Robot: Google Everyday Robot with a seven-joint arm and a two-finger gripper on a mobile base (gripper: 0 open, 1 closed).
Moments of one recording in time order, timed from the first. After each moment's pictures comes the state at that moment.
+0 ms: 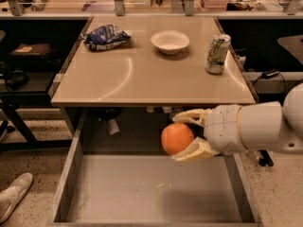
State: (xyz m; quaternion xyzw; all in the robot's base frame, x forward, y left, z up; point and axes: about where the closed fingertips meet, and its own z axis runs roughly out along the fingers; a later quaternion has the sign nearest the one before) arm 0.428 -0.079 0.828 -0.65 0.62 0.12 0.43
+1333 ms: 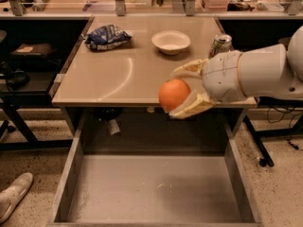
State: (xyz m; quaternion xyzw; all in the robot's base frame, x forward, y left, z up) arm 0.496 -0.074 0.917 -0.66 0.58 0.07 0.48
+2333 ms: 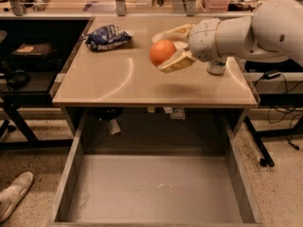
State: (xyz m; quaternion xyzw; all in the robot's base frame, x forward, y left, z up) arm 0.644 -0.062 0.939 -0.61 0.56 0.10 0.56
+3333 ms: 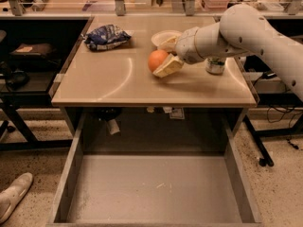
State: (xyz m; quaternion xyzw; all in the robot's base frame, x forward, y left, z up) arm 0.715 -0.055 0.866 -0.60 0.63 0.08 0.48
